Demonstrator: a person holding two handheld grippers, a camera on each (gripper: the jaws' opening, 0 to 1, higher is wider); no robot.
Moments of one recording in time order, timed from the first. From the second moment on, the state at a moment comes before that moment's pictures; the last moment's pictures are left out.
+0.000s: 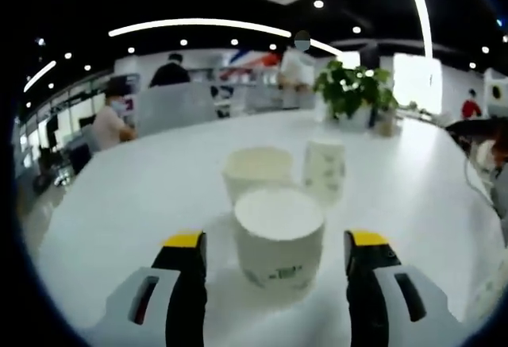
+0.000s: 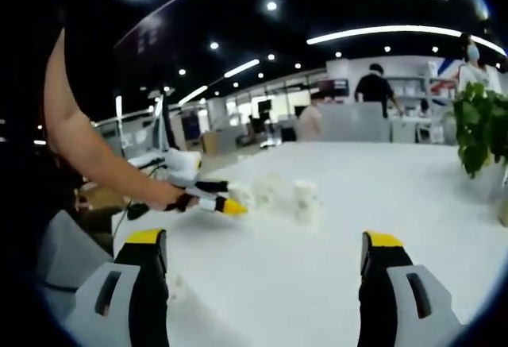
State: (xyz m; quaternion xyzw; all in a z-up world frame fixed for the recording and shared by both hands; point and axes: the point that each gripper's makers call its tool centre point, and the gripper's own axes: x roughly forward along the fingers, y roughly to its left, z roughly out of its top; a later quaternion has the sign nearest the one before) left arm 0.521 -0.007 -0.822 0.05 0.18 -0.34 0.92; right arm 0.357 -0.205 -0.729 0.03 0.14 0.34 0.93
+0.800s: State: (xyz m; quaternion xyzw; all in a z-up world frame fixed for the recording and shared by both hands) left arm 0.523 -0.007 -0.821 0.06 0.18 -0.34 0.92; right arm 0.360 -0.203 -0.730 0.03 0.14 0.34 0.93
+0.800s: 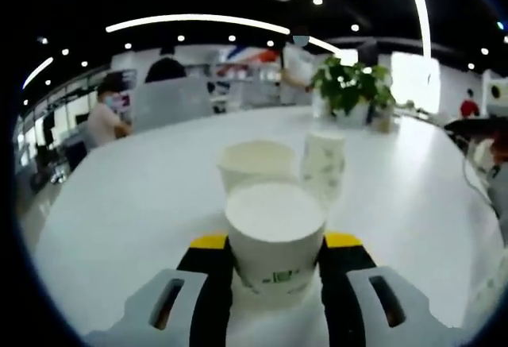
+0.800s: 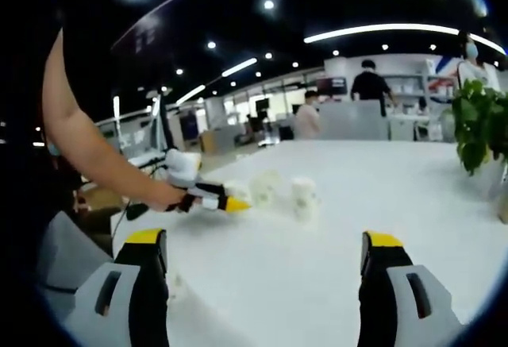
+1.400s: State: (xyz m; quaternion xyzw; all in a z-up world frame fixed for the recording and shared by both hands) left arm 0.525 0.005 -0.803 0.06 0.21 -0.36 0.91; right arm 0.366 -0.200 -0.736 0.01 0.15 0.35 0.92
